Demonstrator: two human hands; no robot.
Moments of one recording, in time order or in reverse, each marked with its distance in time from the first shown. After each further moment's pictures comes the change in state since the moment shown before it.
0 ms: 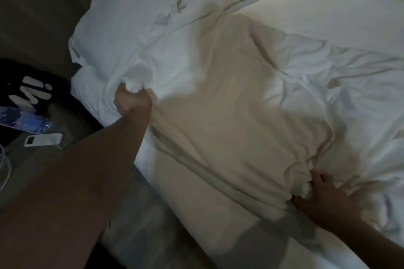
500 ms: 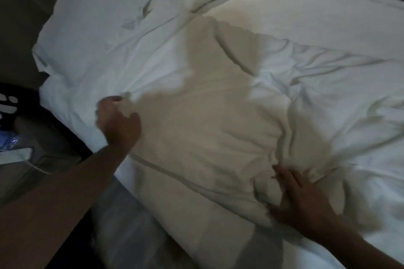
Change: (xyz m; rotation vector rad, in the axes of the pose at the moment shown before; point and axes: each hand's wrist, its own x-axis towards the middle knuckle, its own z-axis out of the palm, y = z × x) left_hand -0.076 -0.001 -0.011 0.346 -0.083 0.460; right_hand -0.016 0.041 0.002 -0.049 0.093 -0.306
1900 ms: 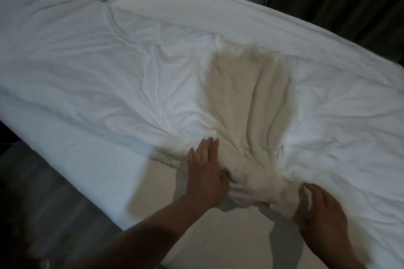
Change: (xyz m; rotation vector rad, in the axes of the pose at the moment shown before) left_hand -0.645 0.319 0.034 -0.048 -0.634 0.626; right_hand -0.389 0.424 0.004 -0.008 0.412 0.334
